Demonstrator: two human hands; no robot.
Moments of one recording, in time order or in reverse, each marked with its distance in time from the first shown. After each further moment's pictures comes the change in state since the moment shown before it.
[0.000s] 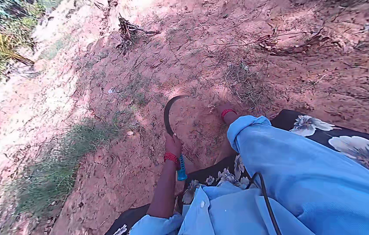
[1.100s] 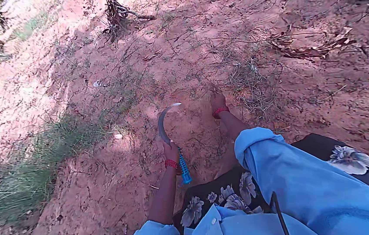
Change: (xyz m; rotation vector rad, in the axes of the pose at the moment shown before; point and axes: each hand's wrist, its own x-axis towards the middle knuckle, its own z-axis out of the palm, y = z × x) left_hand 0.073 -0.035 0.045 -0.387 0.089 -0.220; right_hand 0.044 -0.043 -0.034 0.849 0.421 -0.028
